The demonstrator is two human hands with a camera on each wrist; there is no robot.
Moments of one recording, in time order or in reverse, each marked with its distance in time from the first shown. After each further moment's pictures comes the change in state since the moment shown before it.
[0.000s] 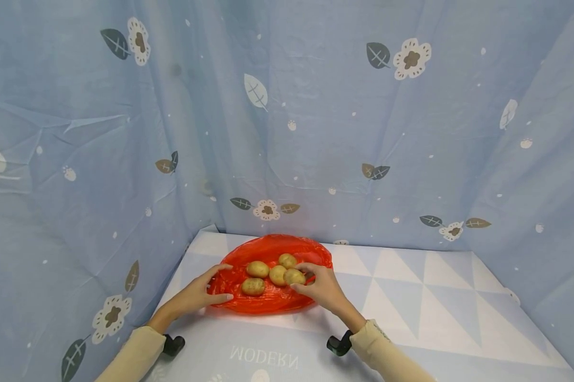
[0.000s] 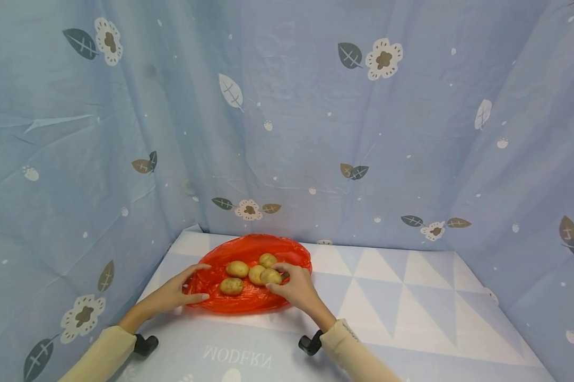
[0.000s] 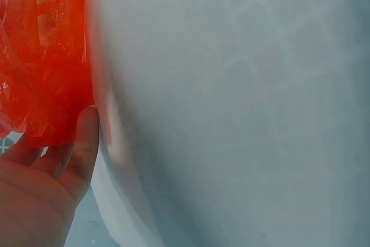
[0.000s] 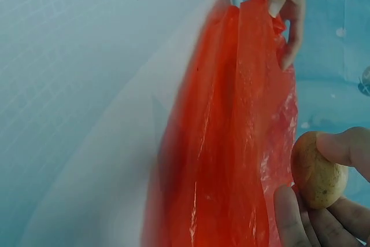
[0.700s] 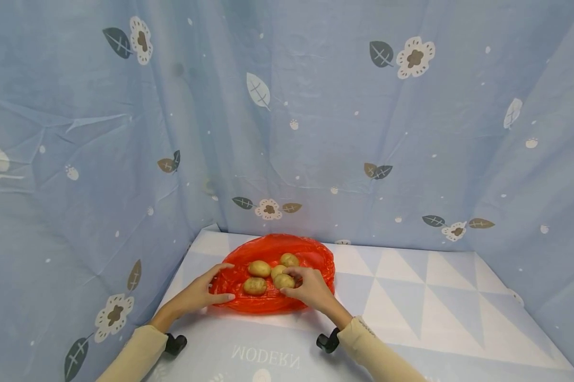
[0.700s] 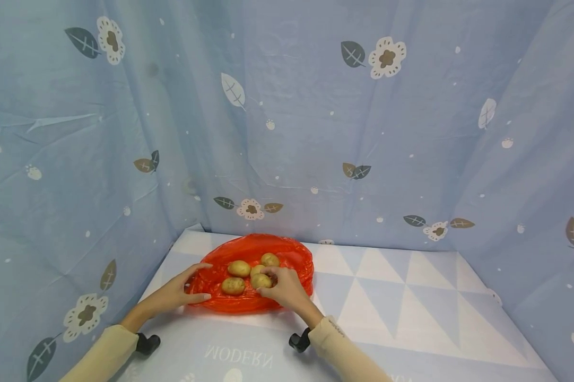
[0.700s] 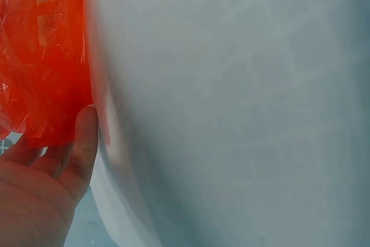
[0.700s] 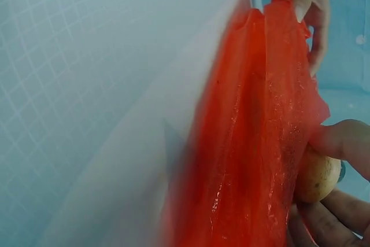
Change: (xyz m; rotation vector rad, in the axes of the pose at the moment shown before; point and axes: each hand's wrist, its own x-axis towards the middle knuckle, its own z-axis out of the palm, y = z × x) left_hand 0.000 0.001 0.001 0.009 0.025 -0.024; right_hand 0.015 0.002 0.028 -0.070 -0.091 -0.058
